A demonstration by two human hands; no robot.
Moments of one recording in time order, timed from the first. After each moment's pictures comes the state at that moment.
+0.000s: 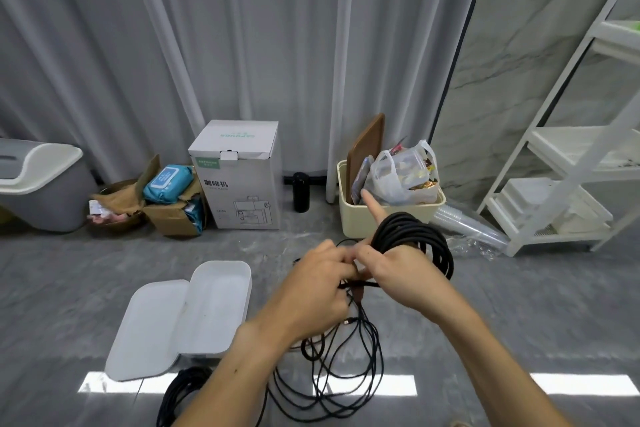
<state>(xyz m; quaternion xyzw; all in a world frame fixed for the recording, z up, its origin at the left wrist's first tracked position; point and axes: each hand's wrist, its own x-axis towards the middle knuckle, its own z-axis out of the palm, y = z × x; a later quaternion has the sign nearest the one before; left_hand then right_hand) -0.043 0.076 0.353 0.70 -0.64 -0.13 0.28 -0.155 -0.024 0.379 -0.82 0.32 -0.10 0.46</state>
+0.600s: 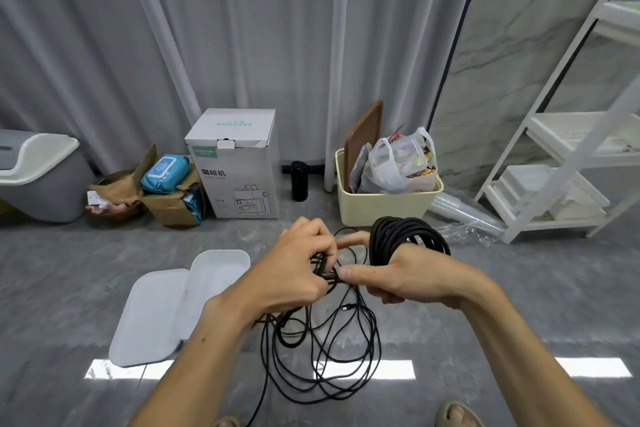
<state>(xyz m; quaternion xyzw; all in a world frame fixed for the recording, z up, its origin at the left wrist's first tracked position) -0.018 0.087 0.355 0.71 -0.60 -0.21 0.30 -0.177 -0.034 0.388 -0.80 0.26 0.08 0.54</state>
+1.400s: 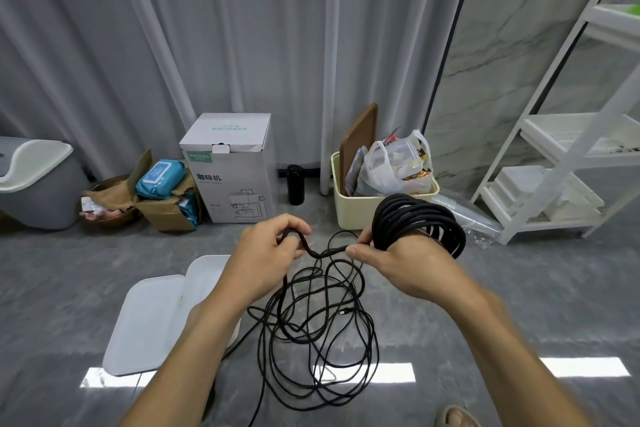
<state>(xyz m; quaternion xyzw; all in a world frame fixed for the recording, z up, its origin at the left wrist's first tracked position) -0.001 0.085 0.350 0.78 -0.37 -0.23 0.45 -0.174 -0.036 0.392 -0.86 0.36 -0.03 0.35</state>
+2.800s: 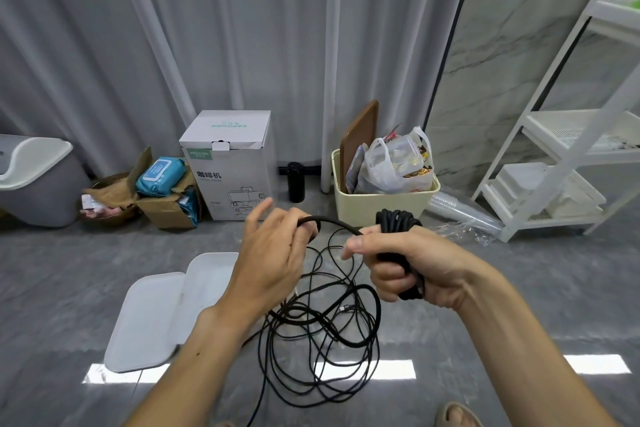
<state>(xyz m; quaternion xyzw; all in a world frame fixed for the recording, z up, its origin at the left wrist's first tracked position) -0.013 0.083 0.342 0.74 -0.55 0.06 0.38 -0.182 -0.034 0.408 -0.59 0.25 0.02 0.76</state>
